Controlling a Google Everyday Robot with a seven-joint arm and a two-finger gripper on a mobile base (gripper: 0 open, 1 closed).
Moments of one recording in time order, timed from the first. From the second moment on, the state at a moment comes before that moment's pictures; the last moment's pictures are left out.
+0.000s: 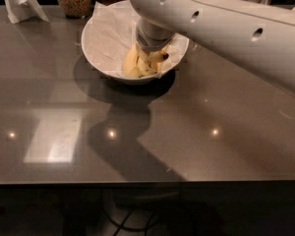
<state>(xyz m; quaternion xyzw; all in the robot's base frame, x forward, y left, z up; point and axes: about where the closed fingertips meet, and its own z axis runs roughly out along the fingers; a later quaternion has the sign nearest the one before) 0.678 -0.010 0.893 -0.36 0.88 -0.07 0.31</state>
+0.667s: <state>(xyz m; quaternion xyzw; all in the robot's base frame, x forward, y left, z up) 0.665 -0.014 0.932 -0.37 0.86 -0.04 0.35</state>
